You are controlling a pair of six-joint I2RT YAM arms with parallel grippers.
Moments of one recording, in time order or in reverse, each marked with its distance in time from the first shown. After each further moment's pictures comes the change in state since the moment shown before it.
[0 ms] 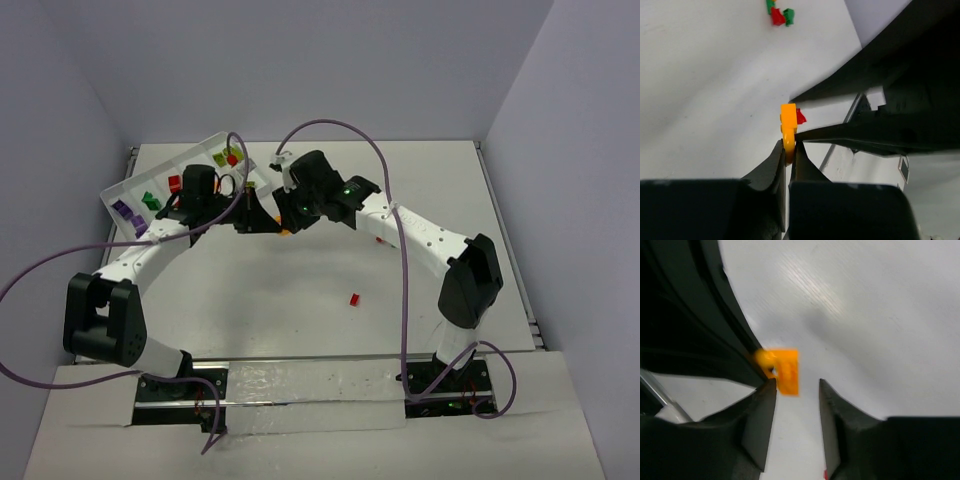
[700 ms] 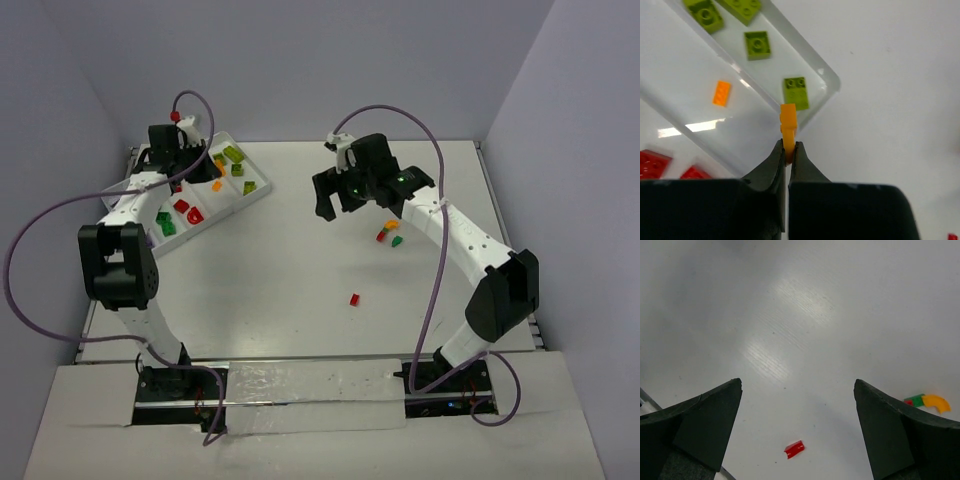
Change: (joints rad) left arm 0.261 0.370 0.451 -0.103 -0.550 0.239; right arm -0.242 -0.180 -0.144 -0.006 -0.087 -0.089
